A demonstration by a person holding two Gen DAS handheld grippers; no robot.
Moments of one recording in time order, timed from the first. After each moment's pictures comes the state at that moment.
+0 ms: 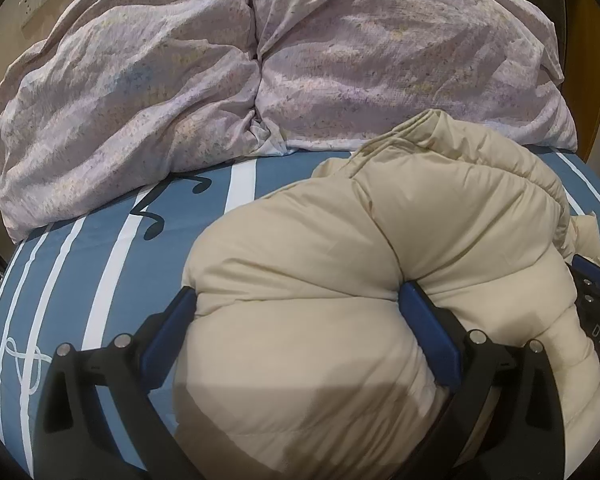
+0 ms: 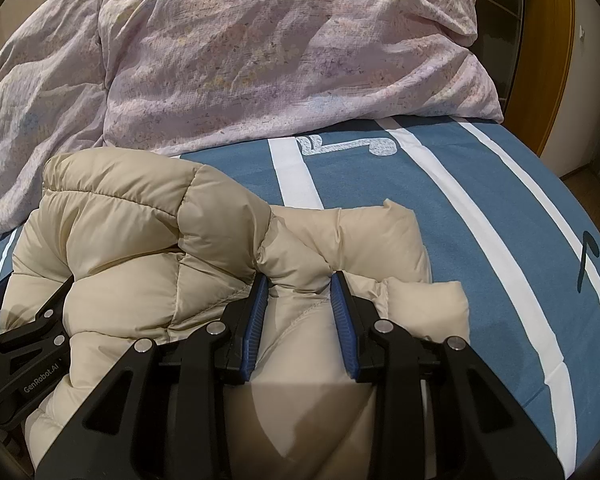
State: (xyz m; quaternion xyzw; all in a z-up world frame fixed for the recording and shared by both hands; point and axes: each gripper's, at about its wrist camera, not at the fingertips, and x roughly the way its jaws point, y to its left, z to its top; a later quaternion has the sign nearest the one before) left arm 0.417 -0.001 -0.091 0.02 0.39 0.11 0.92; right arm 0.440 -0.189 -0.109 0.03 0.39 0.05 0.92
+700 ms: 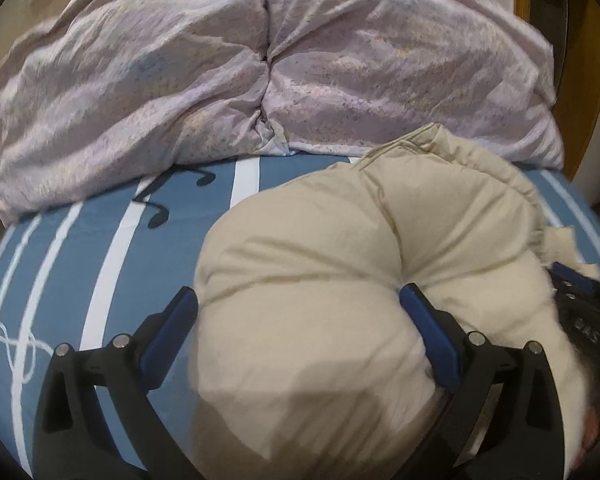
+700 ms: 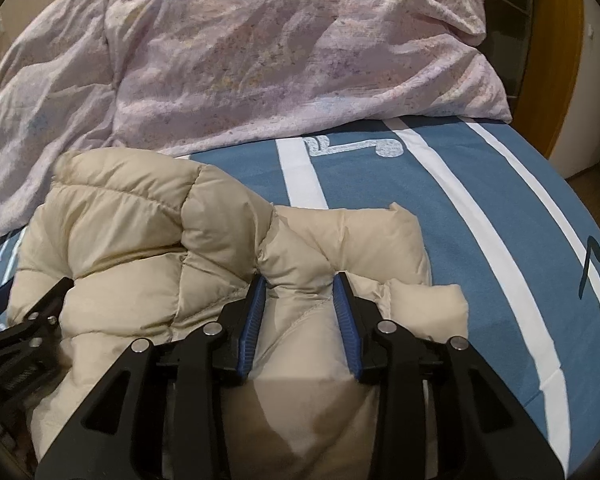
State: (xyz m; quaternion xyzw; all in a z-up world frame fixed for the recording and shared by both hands) left arm 0.395 0.019 -0.075 -0.03 0.39 0.07 0.92; right arm 0.435 -0.196 -0.096 0.04 0.40 0.09 0.91
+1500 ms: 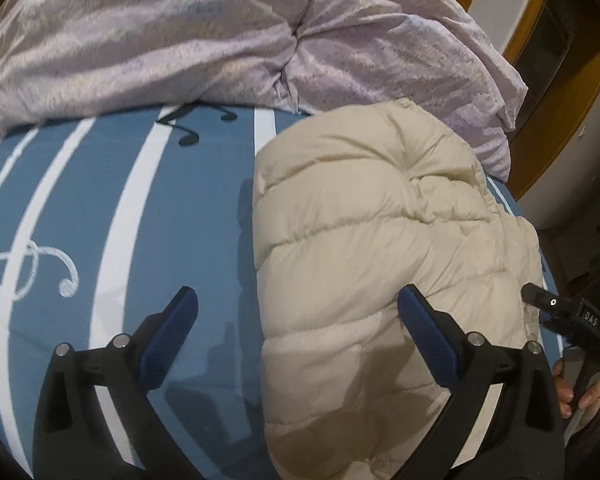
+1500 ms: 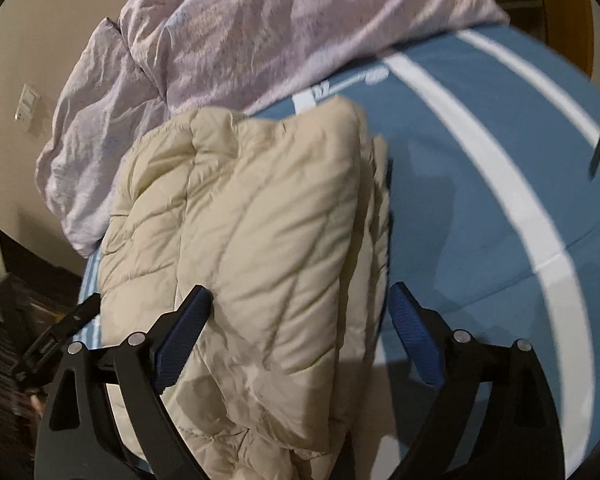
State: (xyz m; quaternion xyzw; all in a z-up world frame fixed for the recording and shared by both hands) left arm 0.316 0.072 -0.066 -0.15 0.43 0.00 0.89; right arm 0.387 -0.273 -0.112 0.21 0.48 0.22 0.83
